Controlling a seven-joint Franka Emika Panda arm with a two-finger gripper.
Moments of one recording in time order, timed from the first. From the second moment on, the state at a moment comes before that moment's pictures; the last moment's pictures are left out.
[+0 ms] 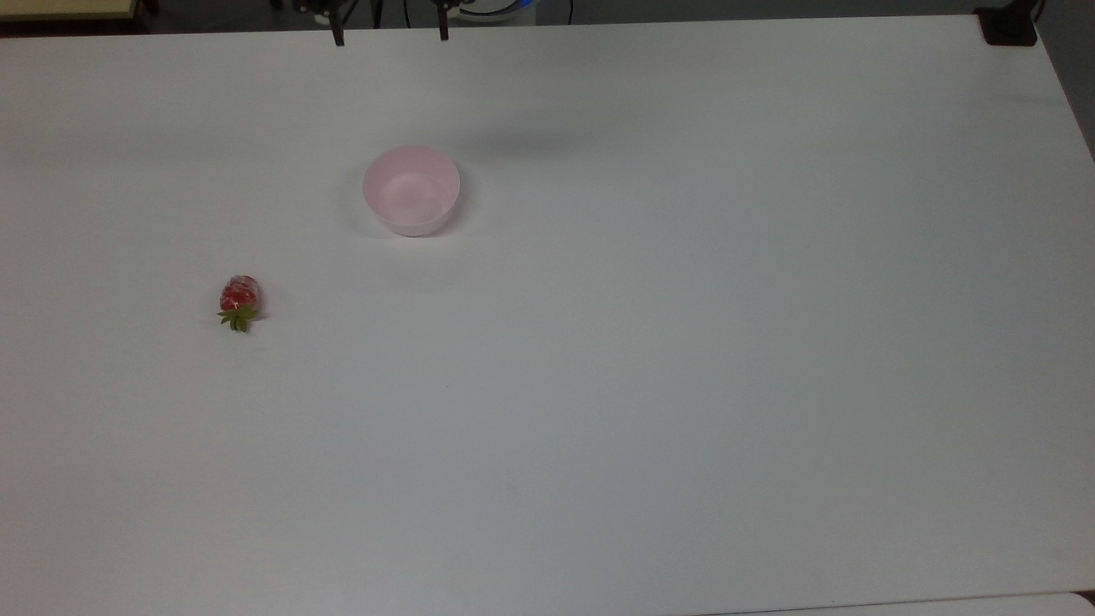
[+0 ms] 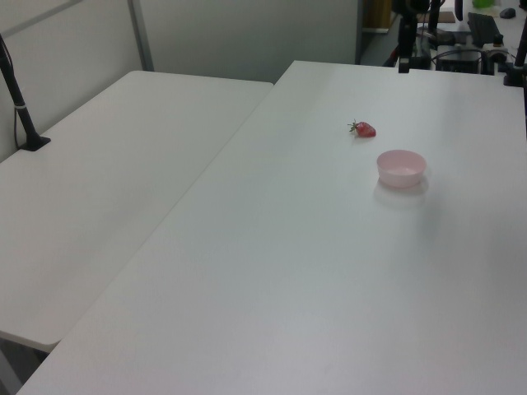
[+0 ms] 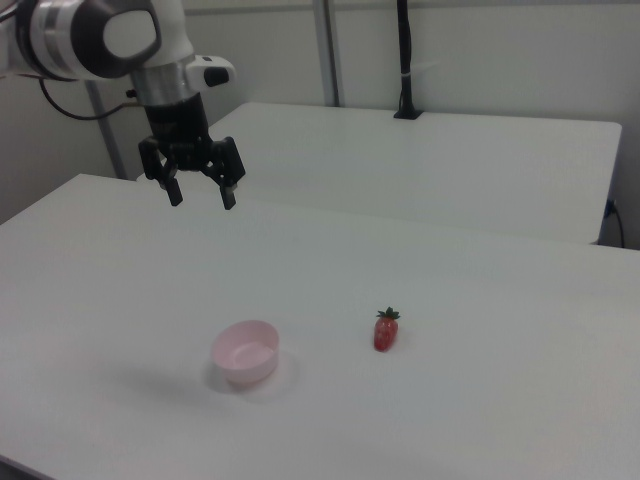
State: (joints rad) arm 0.09 -0.06 -0.12 -1.72 -0.06 1.66 -0.17
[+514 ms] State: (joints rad) arm 0.08 -0.03 -0.16 -1.69 -0.05 1.66 -0.17
